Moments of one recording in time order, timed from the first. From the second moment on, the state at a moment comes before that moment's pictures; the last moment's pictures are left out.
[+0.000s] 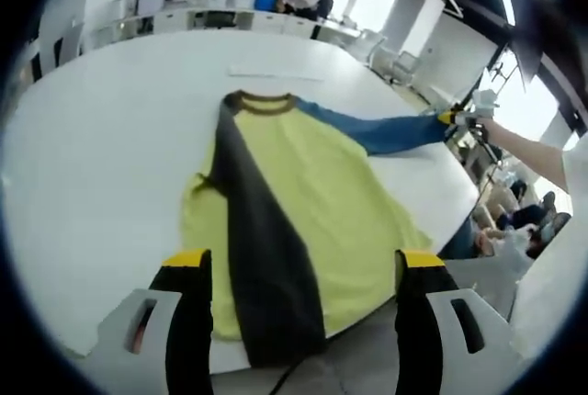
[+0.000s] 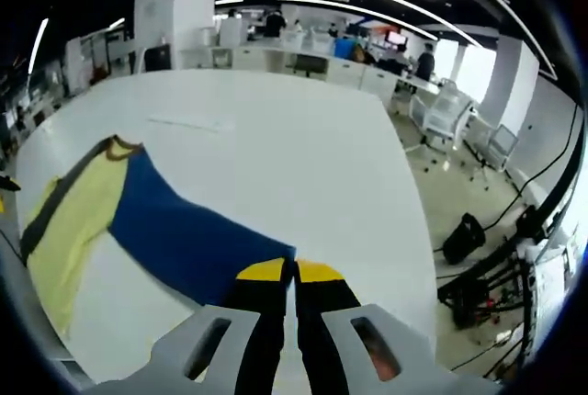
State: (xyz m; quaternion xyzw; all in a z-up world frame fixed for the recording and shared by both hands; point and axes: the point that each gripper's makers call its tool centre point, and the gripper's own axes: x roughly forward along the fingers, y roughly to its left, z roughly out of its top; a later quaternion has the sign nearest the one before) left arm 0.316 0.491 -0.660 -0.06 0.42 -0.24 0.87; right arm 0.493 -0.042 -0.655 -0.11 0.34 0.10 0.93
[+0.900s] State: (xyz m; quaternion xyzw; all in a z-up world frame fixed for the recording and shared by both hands) left arm 0.318 0.489 -0.672 -0.05 0.44 -0.24 0.86; right arm 0.478 -0.061 -0.728 -0.10 0.43 0.08 0.89
